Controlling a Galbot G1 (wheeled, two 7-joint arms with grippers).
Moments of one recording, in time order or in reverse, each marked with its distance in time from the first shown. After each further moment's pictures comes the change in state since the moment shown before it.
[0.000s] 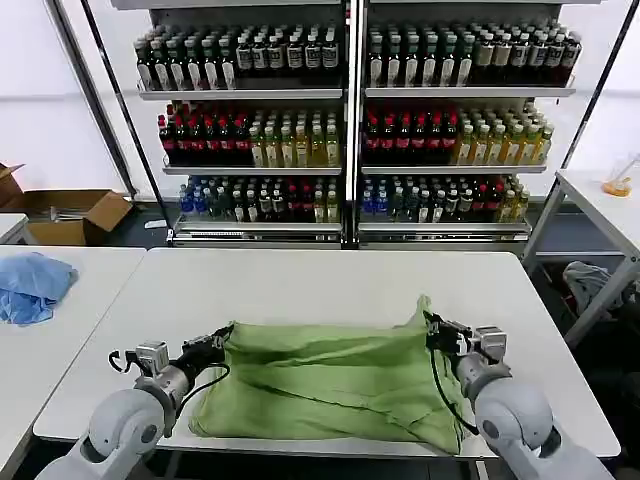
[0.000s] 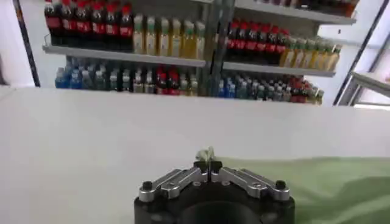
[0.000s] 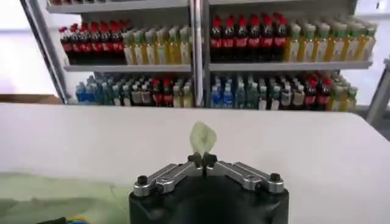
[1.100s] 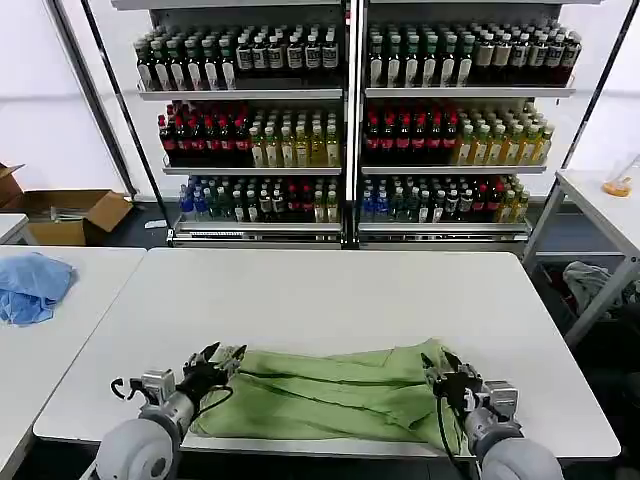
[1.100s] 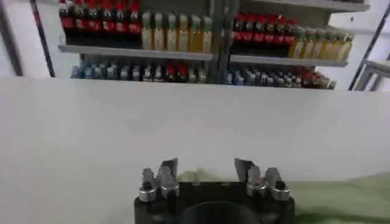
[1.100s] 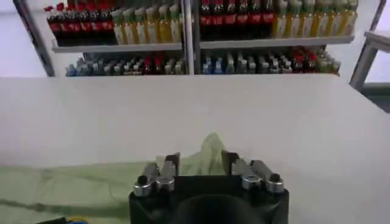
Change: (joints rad) left arm 0.145 -0.094 -0.021 -0.064 0.141 -0.064 -0.066; right arm -0.266 0.095 0.103 0.107 -0.162 0.053 -0.040
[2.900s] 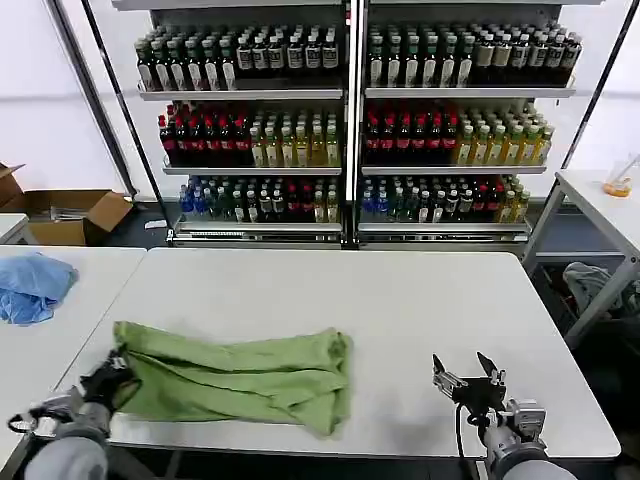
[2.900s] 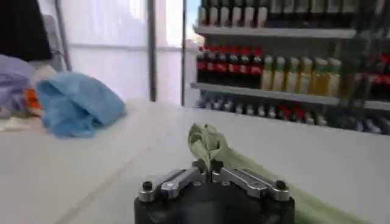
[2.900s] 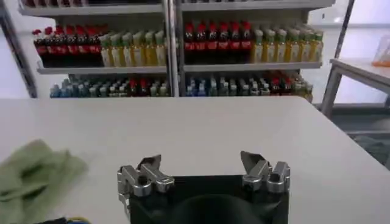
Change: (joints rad) left arm 0.120 0.026 -0.380 0.118 -0.055 -0.193 -0.075; right arm -0.098 0.019 0.079 0.051 -0.060 0.067 -0.015
